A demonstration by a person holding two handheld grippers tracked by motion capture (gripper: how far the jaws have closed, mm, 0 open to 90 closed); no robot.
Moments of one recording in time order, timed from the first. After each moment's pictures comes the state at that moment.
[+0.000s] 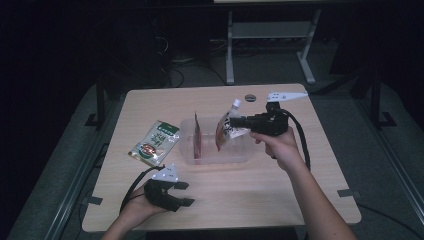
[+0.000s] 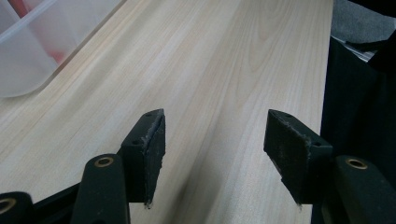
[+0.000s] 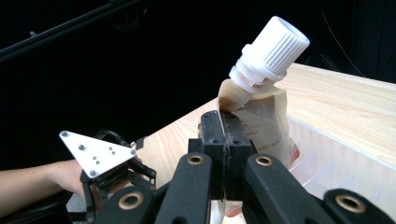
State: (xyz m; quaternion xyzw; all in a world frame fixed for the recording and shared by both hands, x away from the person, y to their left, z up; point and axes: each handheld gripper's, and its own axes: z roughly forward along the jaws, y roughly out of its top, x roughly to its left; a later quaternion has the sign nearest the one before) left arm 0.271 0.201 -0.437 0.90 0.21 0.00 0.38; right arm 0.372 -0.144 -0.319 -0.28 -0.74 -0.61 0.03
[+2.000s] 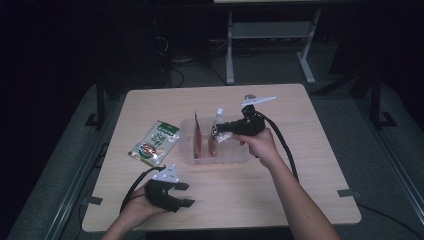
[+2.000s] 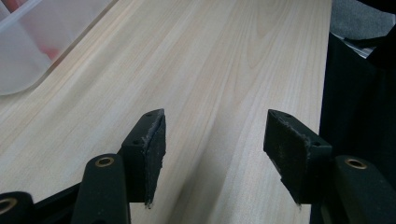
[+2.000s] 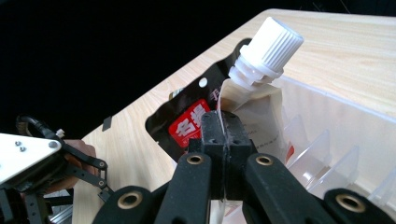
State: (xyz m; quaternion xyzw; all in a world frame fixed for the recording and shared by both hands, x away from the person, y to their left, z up) left arm 0.270 0.199 -0.438 0.90 0.20 0.00 0.38; right arm 0.416 -0.103 -0.375 -0.32 -0.77 -0.55 0.06
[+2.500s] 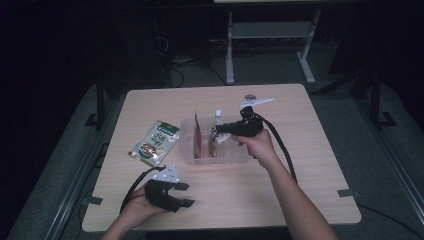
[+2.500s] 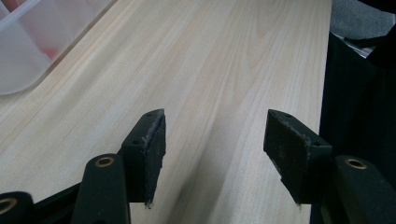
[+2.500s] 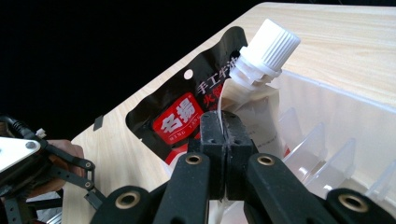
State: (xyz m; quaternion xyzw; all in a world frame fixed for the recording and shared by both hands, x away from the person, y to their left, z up) left arm 0.270 0.199 -0.438 0.90 0.21 -0.01 0.38; right arm 0.421 -0.100 -0.385 -0.34 -0.77 -0.54 0.06
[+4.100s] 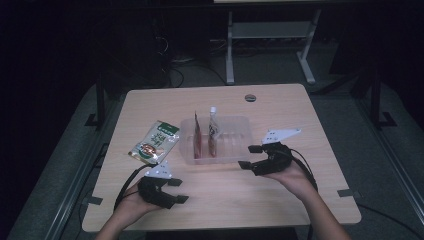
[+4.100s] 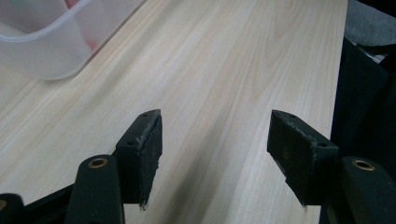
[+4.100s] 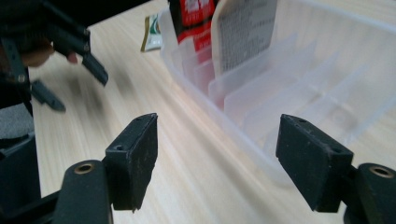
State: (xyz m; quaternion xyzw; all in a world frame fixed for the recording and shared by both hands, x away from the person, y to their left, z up) left arm 0.275 0.217 -0.432 0.90 0.23 0.01 0.38; right arm 0.322 -0.156 -0.392 -0.30 -0.83 -0.46 -0.06
